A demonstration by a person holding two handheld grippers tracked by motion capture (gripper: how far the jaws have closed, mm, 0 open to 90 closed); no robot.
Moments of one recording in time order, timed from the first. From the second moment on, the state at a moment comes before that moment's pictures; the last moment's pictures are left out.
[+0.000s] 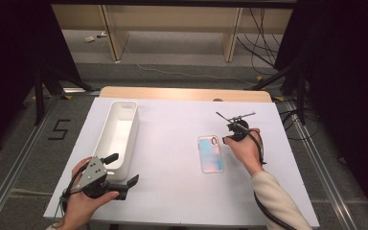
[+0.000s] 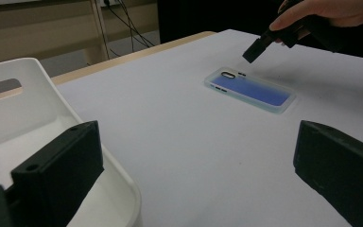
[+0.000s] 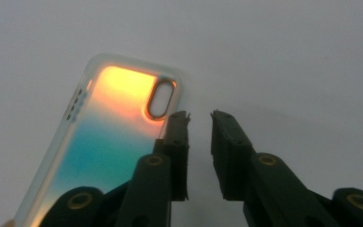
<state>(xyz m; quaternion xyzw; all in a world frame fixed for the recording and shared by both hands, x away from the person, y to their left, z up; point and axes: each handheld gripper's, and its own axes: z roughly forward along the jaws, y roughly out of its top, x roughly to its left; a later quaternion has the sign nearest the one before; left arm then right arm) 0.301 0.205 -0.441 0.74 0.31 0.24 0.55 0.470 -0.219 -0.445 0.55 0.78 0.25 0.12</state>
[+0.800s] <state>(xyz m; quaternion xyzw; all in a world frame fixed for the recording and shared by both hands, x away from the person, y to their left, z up) 0.301 0.204 -0.441 0.74 0.31 0.24 0.55 0.459 -0.194 -0.437 0.55 0.82 0.14 0.05</state>
